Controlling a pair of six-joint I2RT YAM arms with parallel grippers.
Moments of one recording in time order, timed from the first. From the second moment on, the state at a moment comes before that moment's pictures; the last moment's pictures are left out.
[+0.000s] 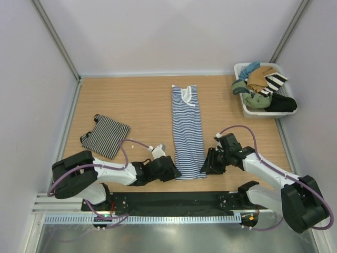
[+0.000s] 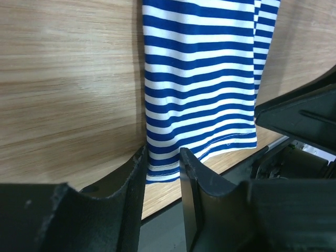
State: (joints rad) left arm -1.20 1.46 0.49 0.20 -0.21 -1.32; right arm 0.42 1.07 0.42 -0.47 -0.43 0.67
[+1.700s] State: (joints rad) left arm -1.22 1.14 0.61 -0.32 -0.33 -1.30; right arm 0.54 0.95 0.61 -0.64 -0.29 0.73
